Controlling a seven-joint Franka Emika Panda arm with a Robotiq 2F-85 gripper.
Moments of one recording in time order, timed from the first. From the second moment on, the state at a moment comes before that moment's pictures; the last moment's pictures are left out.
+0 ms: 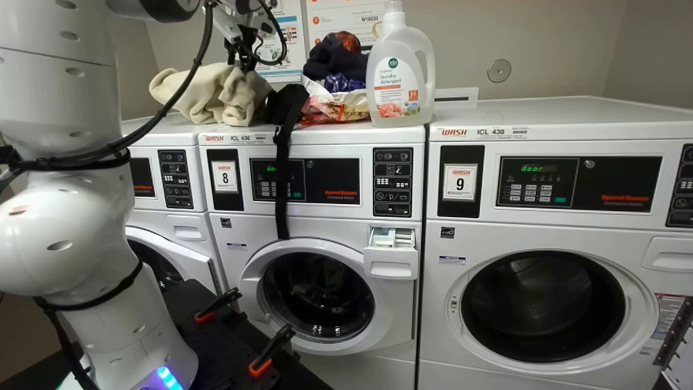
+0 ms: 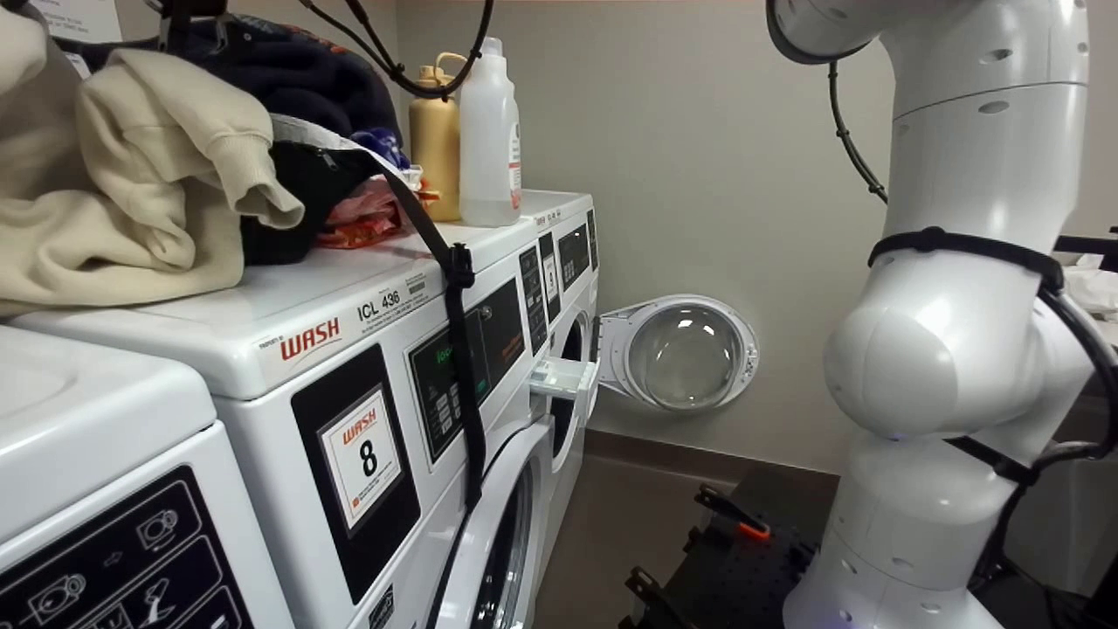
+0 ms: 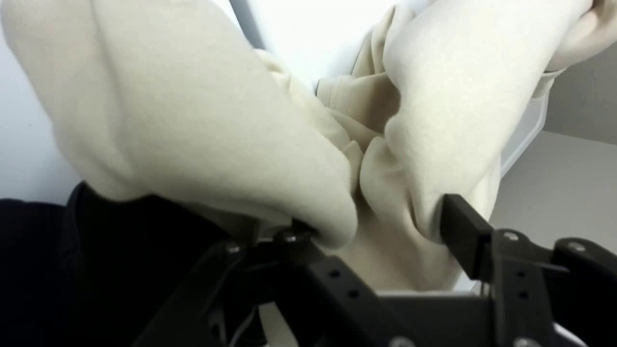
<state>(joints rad) -0.47 0.23 1.06 -1.49 0.41 2.03 0.40</state>
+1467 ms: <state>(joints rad) -0.26 -0.14 0.50 -1.49 0.10 1.92 0.45</state>
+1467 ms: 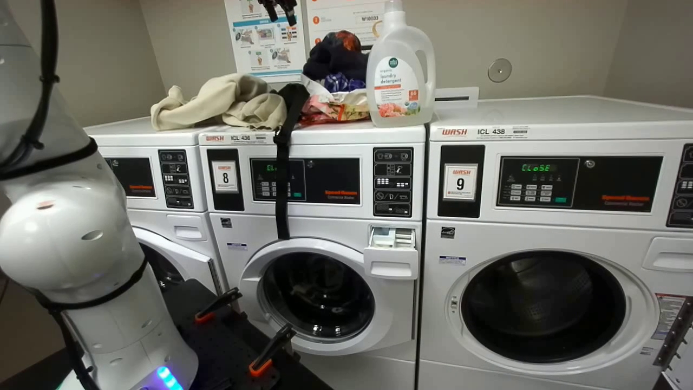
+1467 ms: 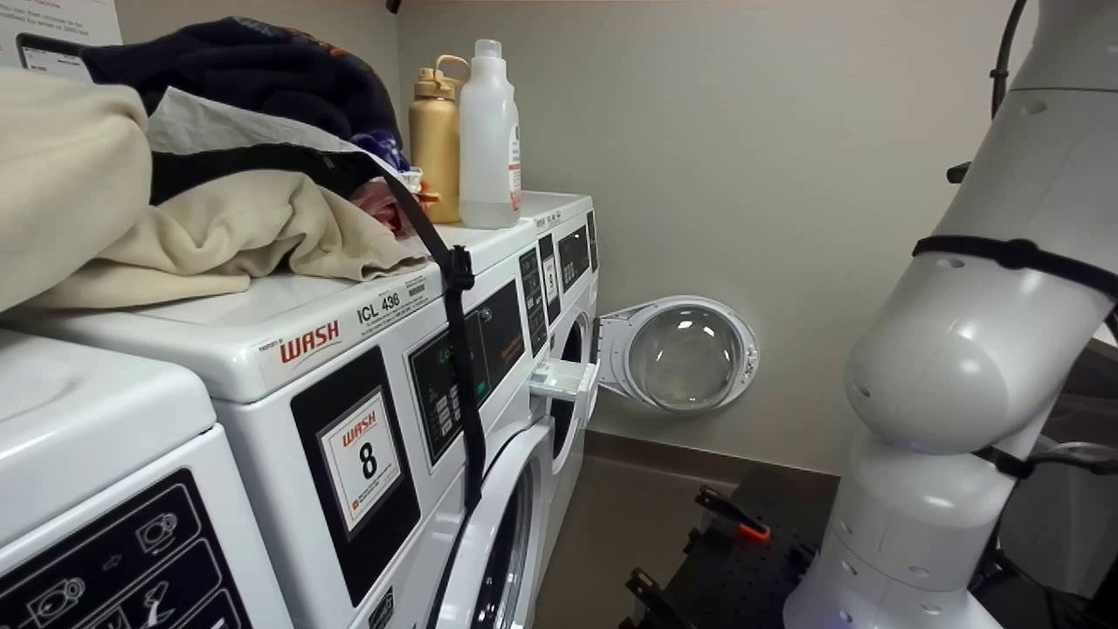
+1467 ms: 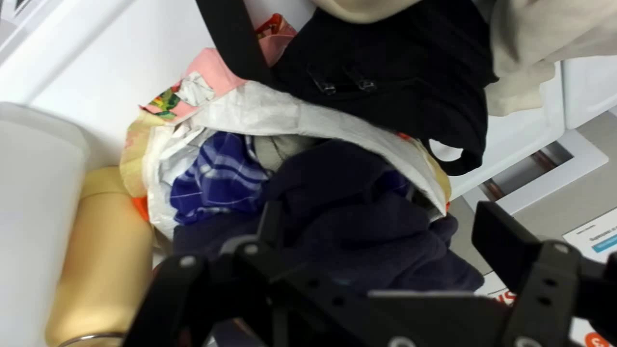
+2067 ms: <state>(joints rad) -0.01 -0.14 0.25 -1.54 0.05 1.92 0.48</state>
